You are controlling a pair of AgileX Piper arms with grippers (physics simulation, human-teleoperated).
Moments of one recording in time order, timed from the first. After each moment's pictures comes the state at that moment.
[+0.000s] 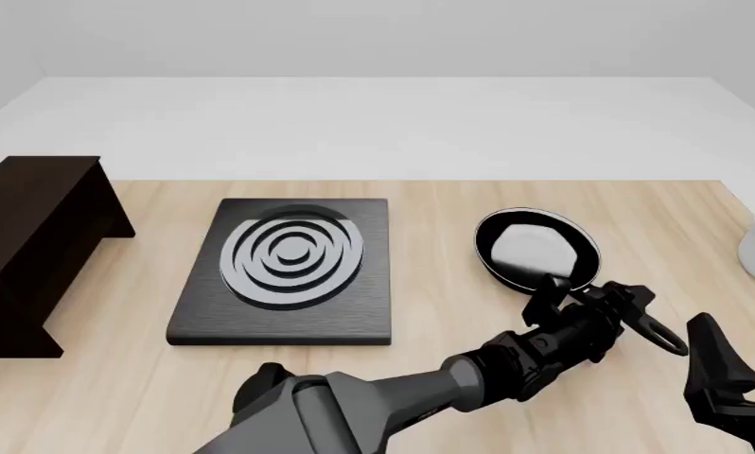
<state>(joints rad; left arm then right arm) -1.08 2.84 -2.36 -0.24 -1.47 -0.10 0.20 0.00 -0.19 0.19</state>
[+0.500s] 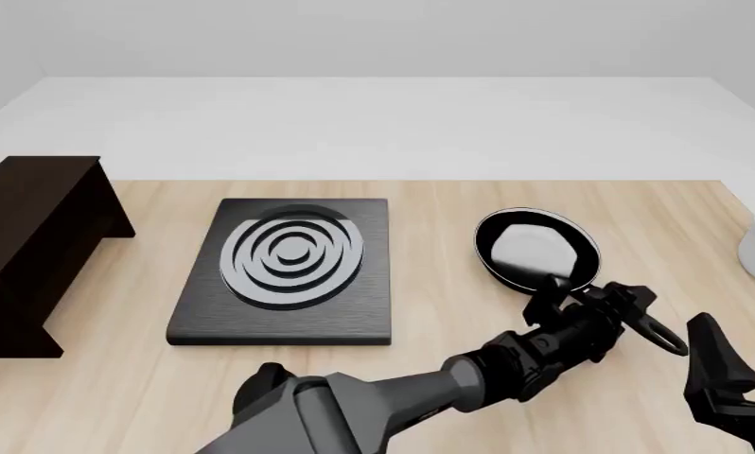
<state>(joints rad) -1.08 2.85 -2.38 -0.24 -1.45 -0.10 0.20 0.00 -0.20 0.19</state>
